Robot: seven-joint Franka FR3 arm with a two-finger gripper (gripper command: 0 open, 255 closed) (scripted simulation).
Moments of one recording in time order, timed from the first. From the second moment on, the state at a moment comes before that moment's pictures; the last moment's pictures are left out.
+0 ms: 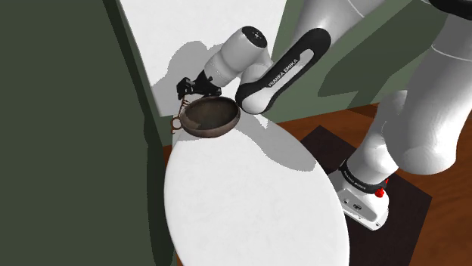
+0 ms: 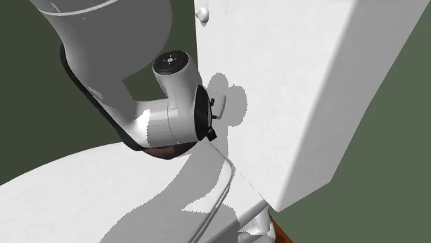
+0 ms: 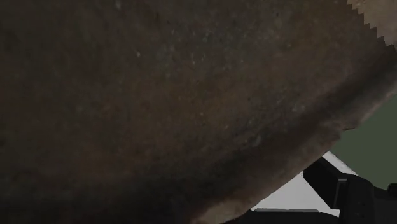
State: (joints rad) arm 0.52 0.16 -0.10 -2.41 -0.28 3.24 1.12
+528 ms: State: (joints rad) arm 0.74 0.26 -0.30 -2.37 -0.33 3.36 1.14
